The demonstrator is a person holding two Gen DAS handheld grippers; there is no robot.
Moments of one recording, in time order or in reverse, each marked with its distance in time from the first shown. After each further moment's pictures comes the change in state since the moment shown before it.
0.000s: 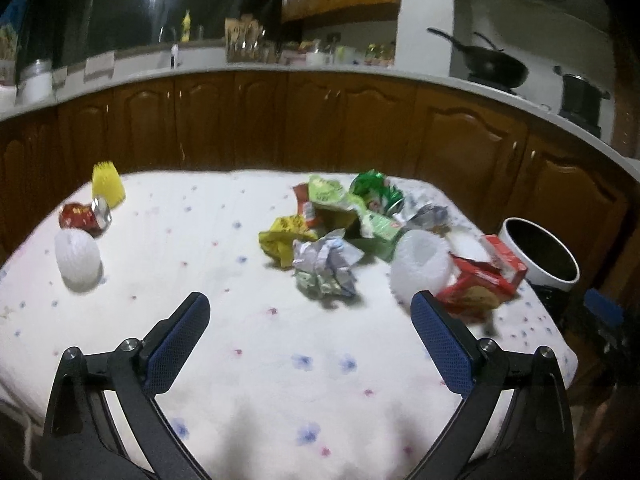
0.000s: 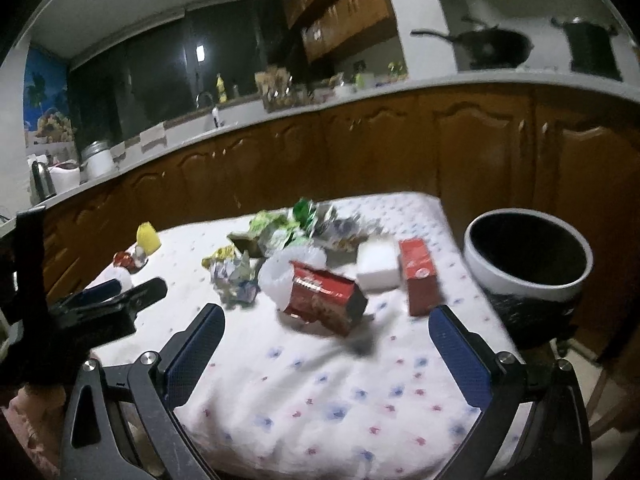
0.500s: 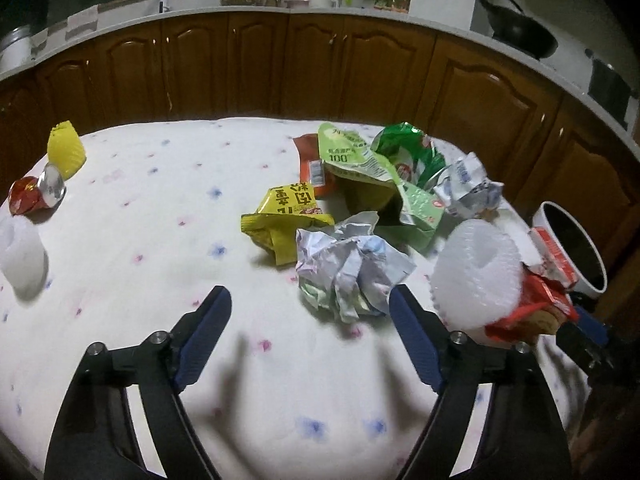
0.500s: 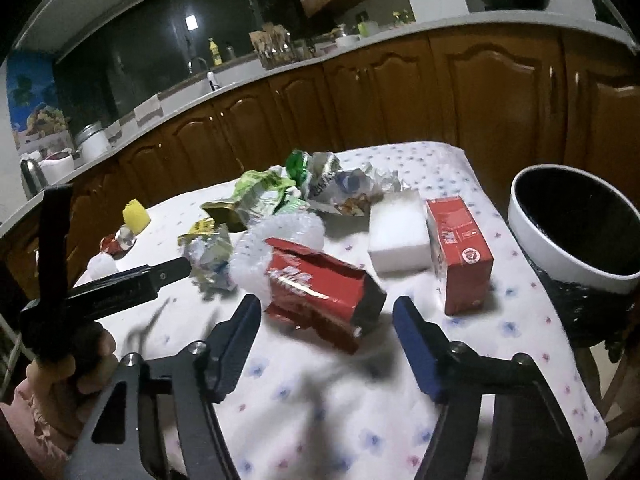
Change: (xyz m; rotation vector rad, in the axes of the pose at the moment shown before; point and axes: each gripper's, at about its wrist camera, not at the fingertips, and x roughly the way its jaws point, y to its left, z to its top) left arm 0.101 0.009 0.019 -0.017 0.201 -0.019; right arm 0.076 -0.028 0.003 0.058 0.165 0.049
